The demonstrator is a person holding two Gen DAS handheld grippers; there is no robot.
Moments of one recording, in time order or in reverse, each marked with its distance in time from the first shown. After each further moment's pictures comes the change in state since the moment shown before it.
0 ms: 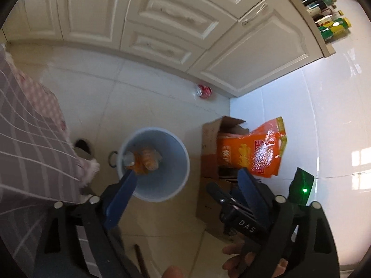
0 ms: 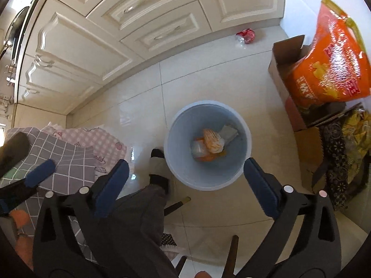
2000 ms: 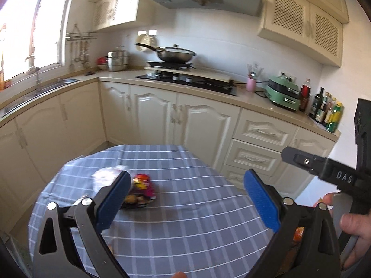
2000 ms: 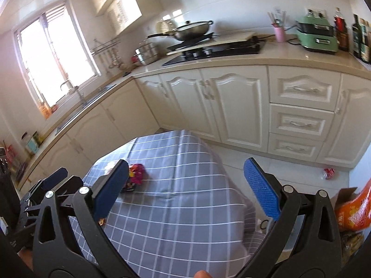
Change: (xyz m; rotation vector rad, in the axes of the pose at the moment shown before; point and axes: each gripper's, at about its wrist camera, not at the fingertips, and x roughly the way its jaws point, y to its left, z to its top) left arm -0.444 0.150 -0.174 0.019 -0.855 0.413; right arm -0.259 0.374 -0.144 -0.699 -0.424 0.400
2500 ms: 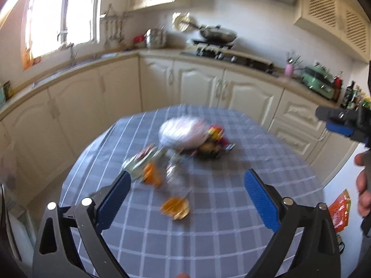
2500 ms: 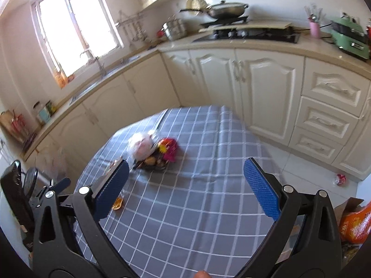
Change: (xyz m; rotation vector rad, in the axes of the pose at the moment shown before) left arm -0.014 0.114 -0.086 -0.070 0.126 0.182; right arm 0.055 0.076 -0.037 -0.122 0.157 0.103
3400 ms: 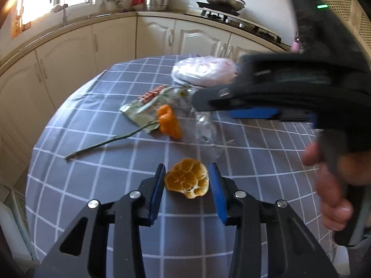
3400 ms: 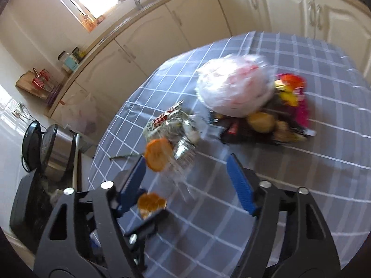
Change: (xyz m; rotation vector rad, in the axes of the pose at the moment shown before) left arm 0.075 0.044 -0.046 -0.052 0.190 -0.082; right arm 0.192 0.111 -0.033 -0.045 0.405 0.256
